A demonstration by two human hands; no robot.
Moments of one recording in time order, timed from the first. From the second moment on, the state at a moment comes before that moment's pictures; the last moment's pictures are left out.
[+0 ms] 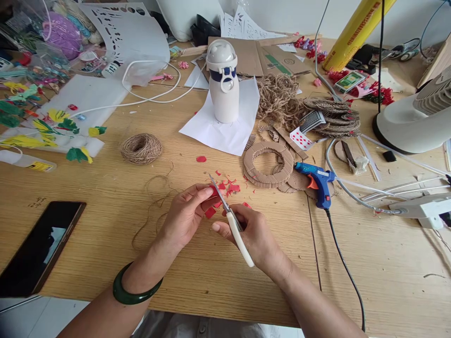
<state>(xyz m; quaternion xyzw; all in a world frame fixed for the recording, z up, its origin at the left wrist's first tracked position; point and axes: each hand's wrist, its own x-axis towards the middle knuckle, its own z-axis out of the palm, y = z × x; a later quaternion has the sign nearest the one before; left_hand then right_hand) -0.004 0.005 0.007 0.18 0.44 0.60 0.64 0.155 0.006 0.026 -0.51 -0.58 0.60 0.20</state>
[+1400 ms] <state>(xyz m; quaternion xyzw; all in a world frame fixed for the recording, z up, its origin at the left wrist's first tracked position) 0.008 -0.006 -0.003 0.29 0.46 0.50 0.67 0.152 0.009 0.023 -0.51 -0.46 0.60 0.41</state>
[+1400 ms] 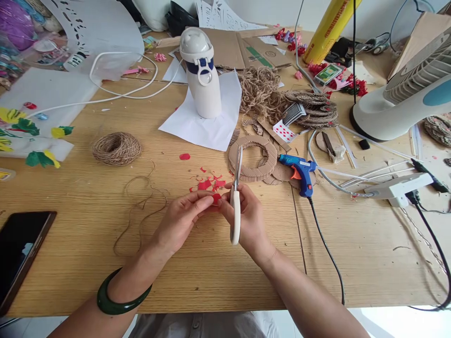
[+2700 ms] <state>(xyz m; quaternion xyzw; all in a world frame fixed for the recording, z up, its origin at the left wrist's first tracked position) -0.009 0.005 0.015 0.23 0.47 0.54 0.66 0.165 0.012 0.033 -0.46 -0.62 0.61 0.18</state>
